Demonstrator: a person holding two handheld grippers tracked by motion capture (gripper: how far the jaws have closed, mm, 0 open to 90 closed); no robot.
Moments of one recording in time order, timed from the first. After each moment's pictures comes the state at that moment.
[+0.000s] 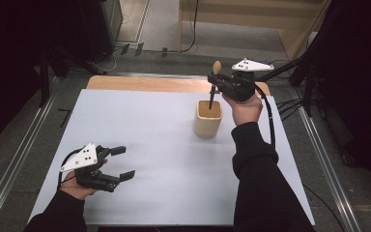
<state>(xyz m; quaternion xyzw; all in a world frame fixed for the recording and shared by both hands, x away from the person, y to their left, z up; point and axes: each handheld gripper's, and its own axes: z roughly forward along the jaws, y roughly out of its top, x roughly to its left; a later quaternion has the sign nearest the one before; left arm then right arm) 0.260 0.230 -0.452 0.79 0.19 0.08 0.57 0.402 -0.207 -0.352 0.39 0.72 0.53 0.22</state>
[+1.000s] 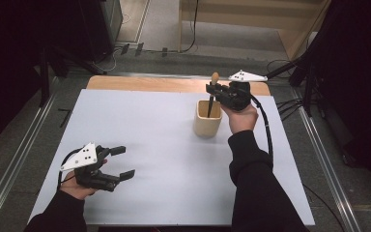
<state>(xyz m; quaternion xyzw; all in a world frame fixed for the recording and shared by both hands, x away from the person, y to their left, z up) 0.261 0.230 -0.452 0.79 0.20 0.08 0.57 0.402 -0.206 -0.388 0.41 0.72 0.52 0.21</state>
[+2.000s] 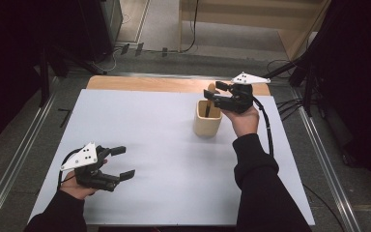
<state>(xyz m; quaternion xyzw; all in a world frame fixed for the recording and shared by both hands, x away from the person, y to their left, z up) 0.261 0.230 -0.453 0.79 0.20 0.08 0.57 0.395 -0.212 -0.389 0.39 0.72 0.53 0.20</state>
